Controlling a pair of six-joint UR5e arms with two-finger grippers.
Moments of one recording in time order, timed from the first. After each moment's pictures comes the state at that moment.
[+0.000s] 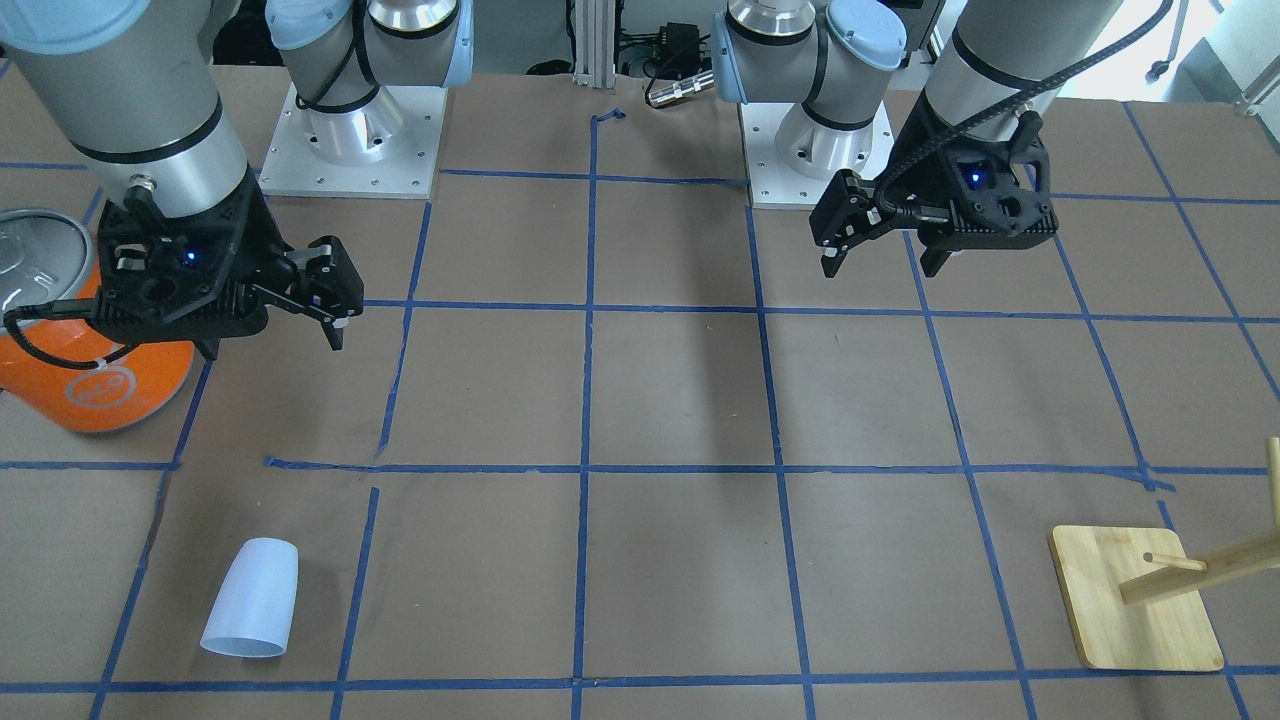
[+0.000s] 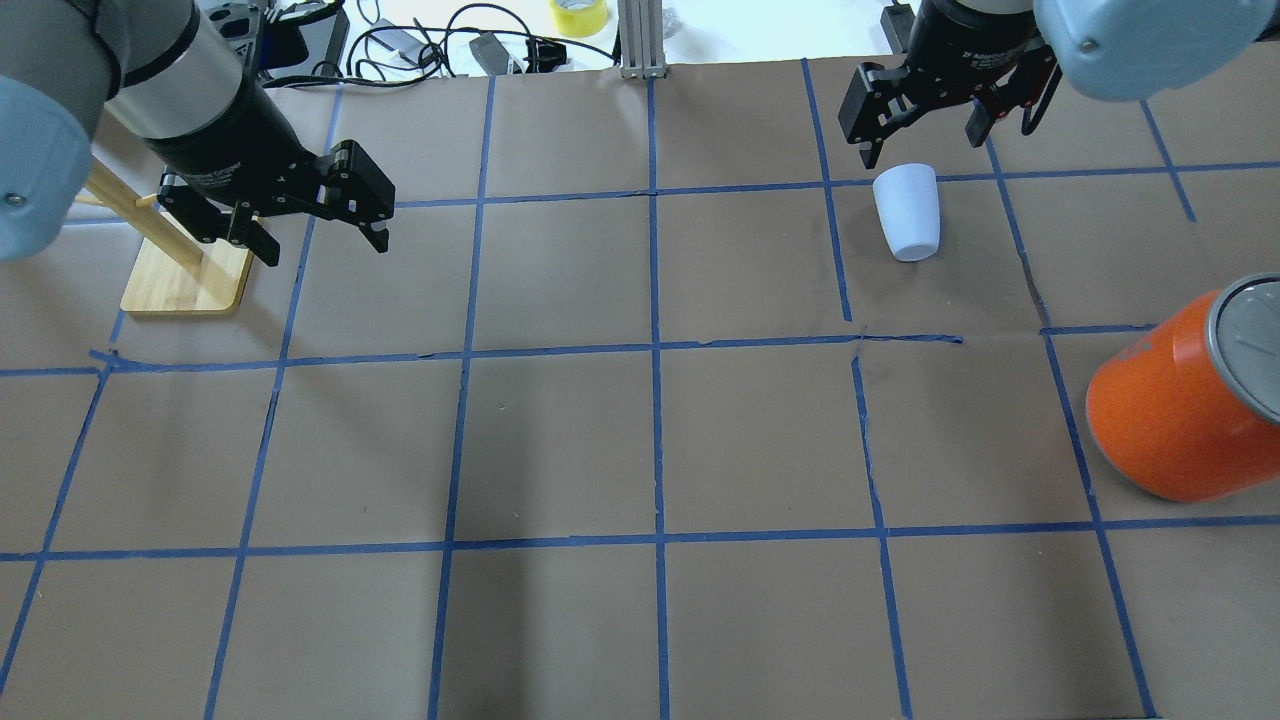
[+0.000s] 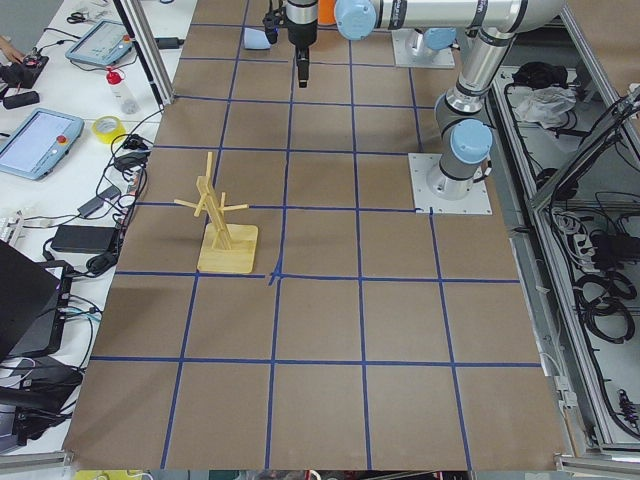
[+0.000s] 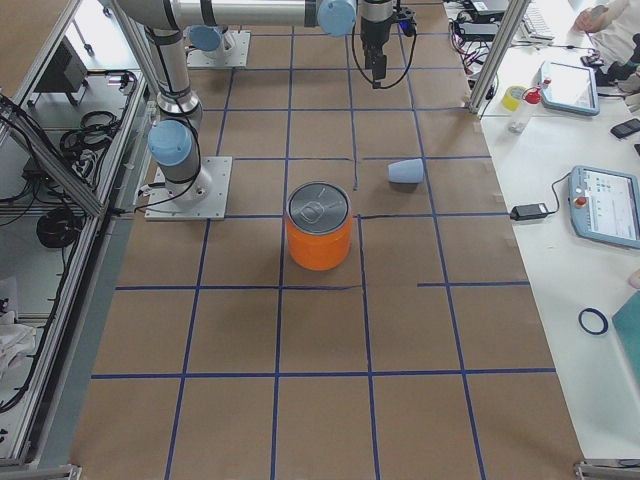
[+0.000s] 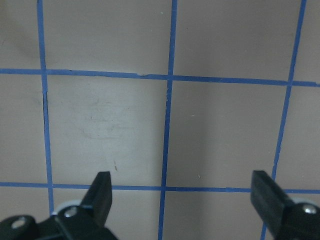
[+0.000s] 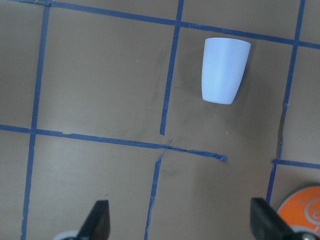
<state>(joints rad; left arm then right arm) -1.52 -1.55 -1.61 -1.54 1.53 -0.03 1.58 -1.41 1.44 -1.67 -1.62 -0.13</state>
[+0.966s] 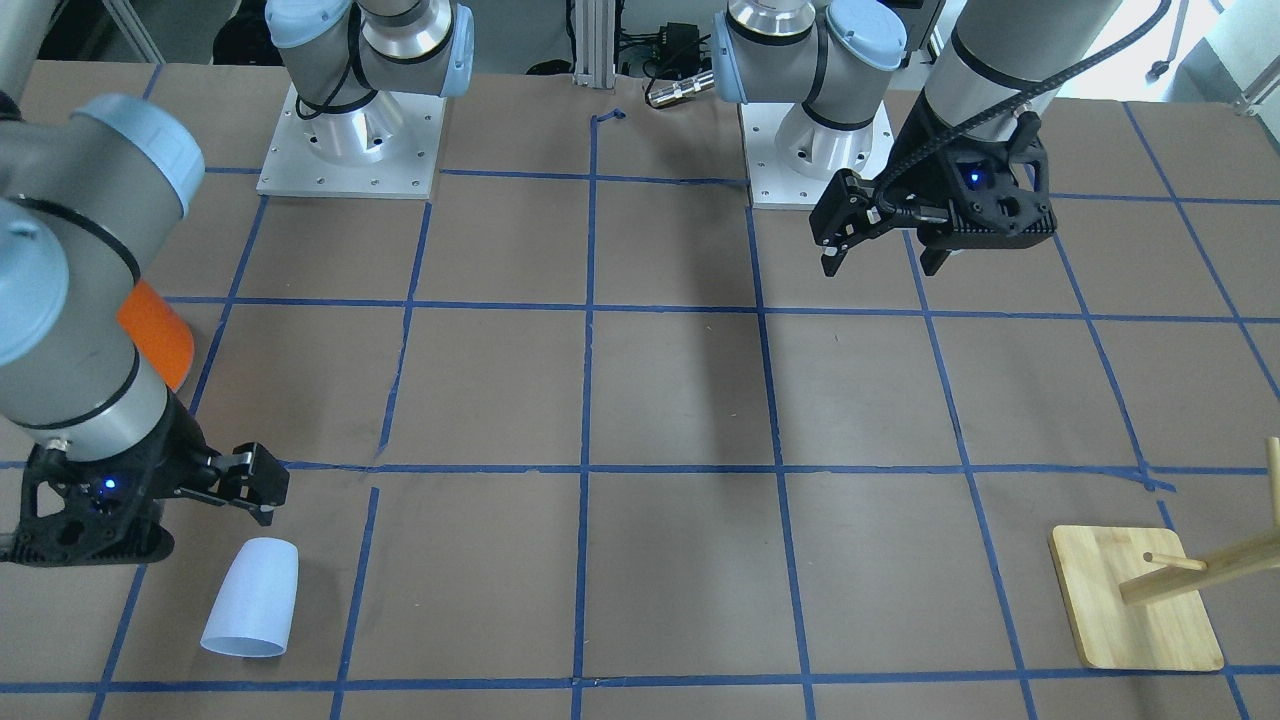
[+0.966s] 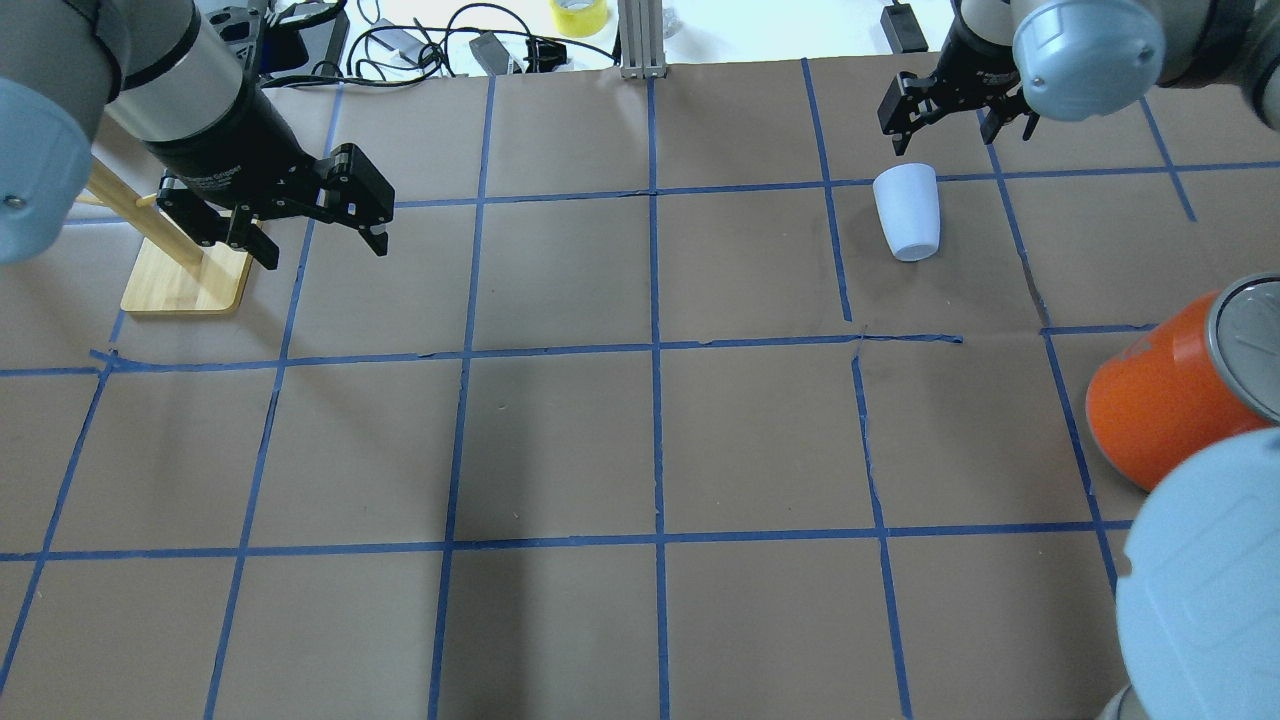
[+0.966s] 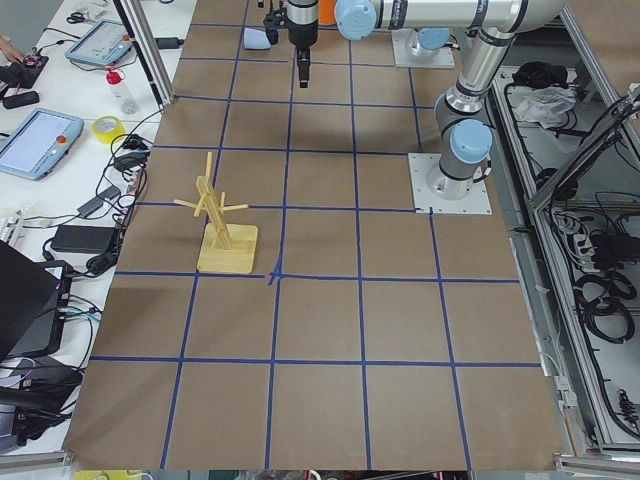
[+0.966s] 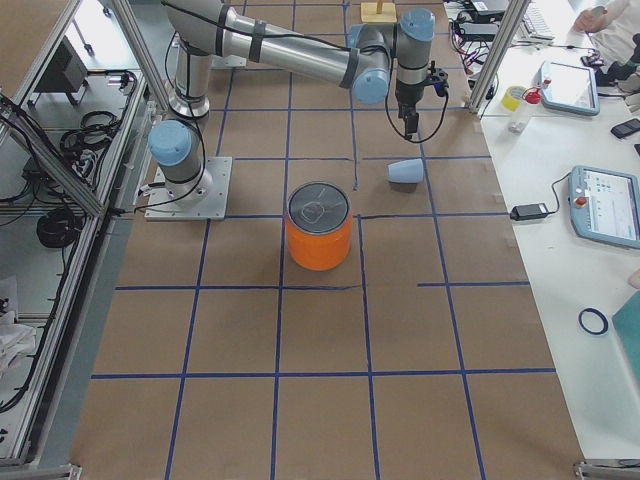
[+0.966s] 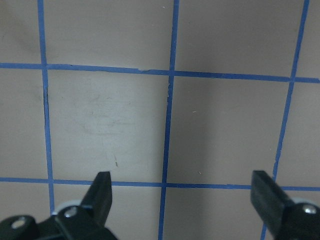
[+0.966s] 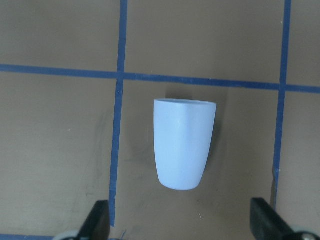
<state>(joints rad) -1.52 -1.54 -1.61 -1.54 1.53 -0.03 1.47 -1.15 1.44 -1.99 -1.60 -0.18</state>
